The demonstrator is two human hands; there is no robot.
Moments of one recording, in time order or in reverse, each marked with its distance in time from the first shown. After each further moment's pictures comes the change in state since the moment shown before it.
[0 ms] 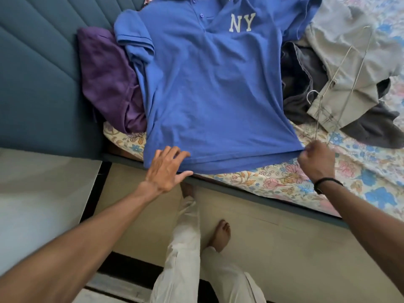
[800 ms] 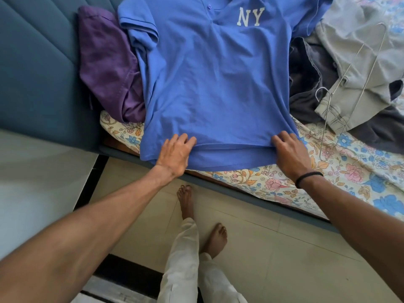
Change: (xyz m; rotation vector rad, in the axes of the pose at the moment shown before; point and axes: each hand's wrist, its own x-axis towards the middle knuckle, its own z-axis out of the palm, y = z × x) left_hand 0.035 0.019 0.019 -0.004 -0.015 -0.103; right_hand -0.001 -0.029 0.048 -0.401 -0.075 -0.744
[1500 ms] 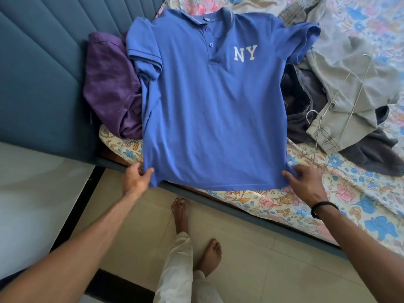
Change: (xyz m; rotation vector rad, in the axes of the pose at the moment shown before) left_hand -0.051 -0.062 0.020 -0.777 0.095 -0.909; right_hand -0.033 0.030 -0.033 0.602 -0.129 0.596
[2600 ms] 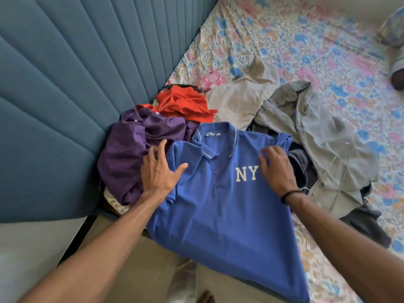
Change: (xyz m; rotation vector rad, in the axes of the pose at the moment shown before) left_hand 0.071 0.217 -0.037 0.388 0.240 0.414; right_hand 0.147 -0.196 -0.041 -0.206 0.229 -0.521
